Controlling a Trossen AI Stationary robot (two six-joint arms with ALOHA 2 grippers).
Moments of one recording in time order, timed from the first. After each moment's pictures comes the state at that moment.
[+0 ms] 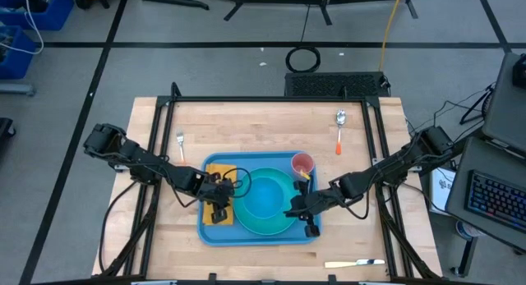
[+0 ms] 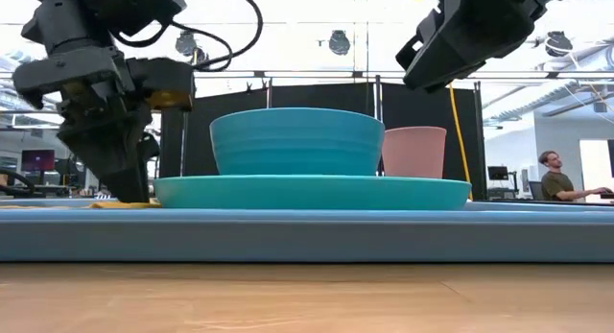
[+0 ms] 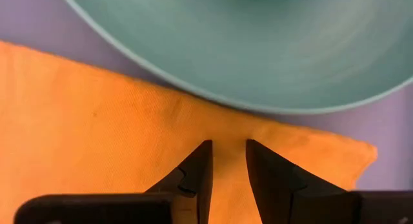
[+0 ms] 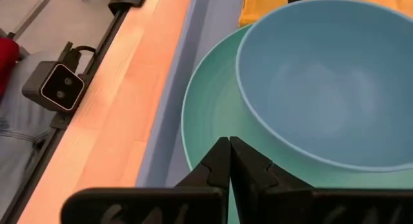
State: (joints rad) left arm -0.33 1.52 0.69 -0.23 -0.04 -0.58; right arm 0.42 1.53 0.86 -0.03 0.08 0.25
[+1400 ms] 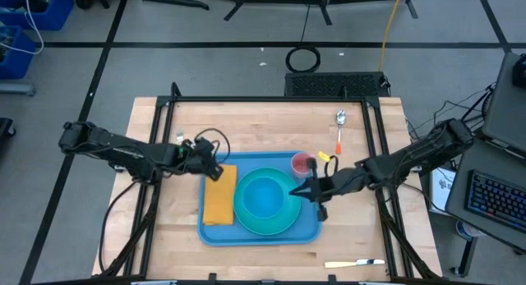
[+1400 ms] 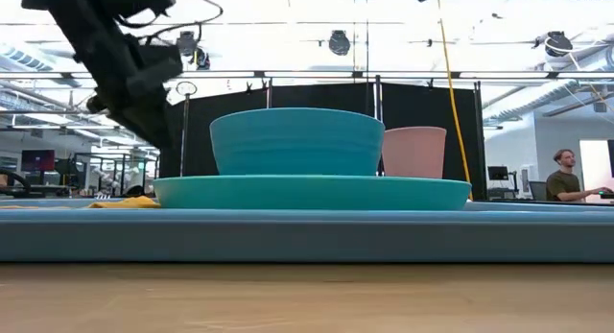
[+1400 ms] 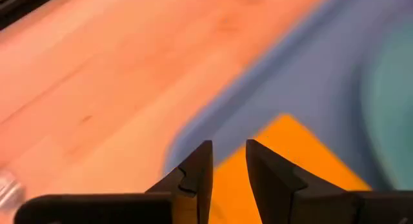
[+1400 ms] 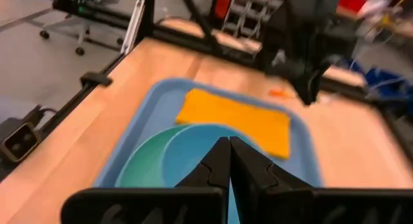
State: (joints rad) left arm -0.12 1.18 0.69 -0.65 -0.53 -0.87; right arm 0.39 1.23 0.86 -0.02 0.27 -0.10
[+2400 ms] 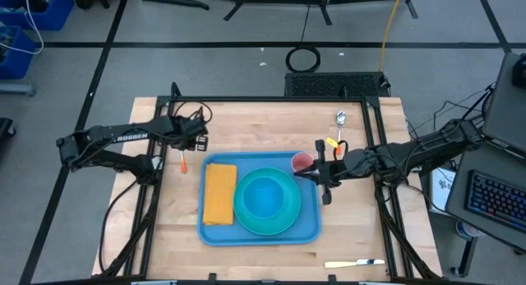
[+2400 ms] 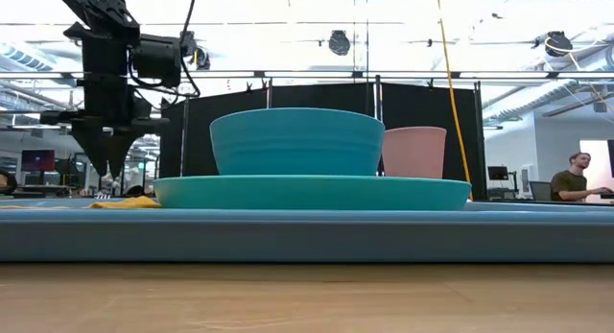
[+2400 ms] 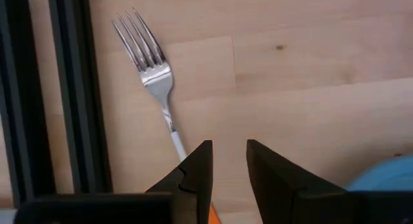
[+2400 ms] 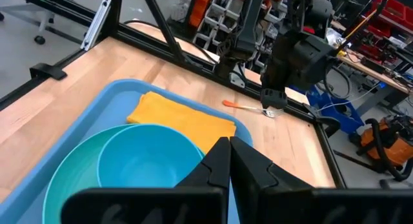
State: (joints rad) left arm 0.47 1.18 0.69 -0.98 -0.26 -0.99; right arm 0.29 1.09 0.86 -0.09 0.27 -0.30
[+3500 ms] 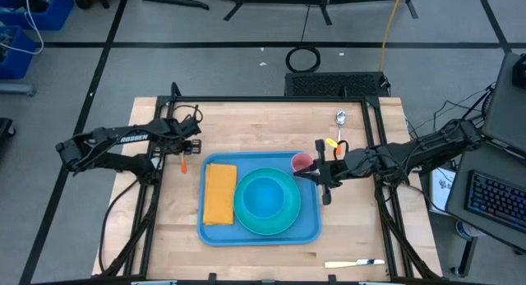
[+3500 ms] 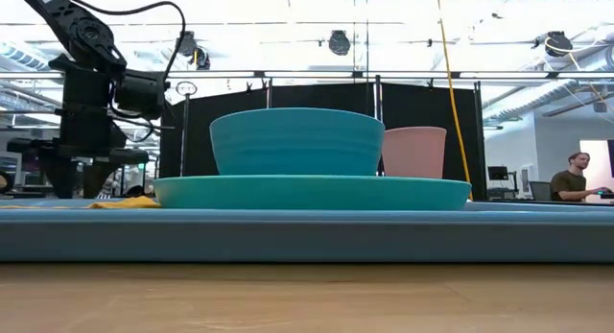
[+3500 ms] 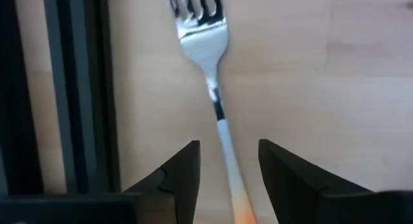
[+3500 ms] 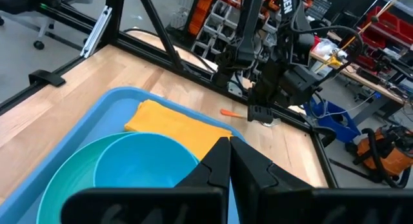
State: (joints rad) left arm 0.64 1.18 0.51 -0.86 -0.16 -0.95; right arm 0.29 1.09 0.86 -0.05 0.26 -0.33
